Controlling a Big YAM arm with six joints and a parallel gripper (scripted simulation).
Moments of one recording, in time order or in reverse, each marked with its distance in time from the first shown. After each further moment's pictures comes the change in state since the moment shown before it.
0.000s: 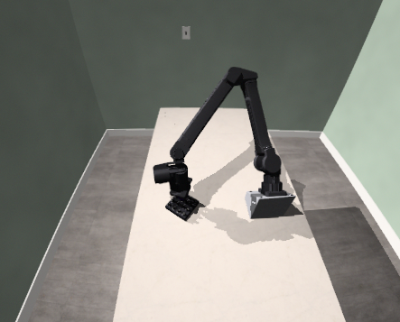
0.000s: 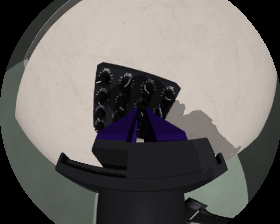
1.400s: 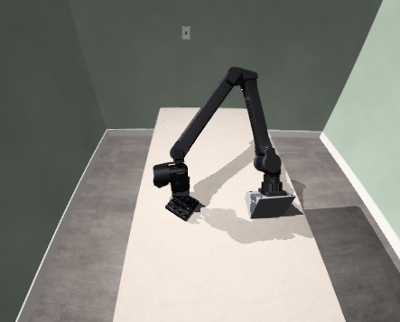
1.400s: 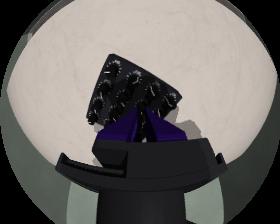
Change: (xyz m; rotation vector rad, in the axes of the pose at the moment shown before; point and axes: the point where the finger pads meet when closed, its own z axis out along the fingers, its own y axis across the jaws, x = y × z) arm 0.000 0.000 0.000 0.001 0.000 -0.245
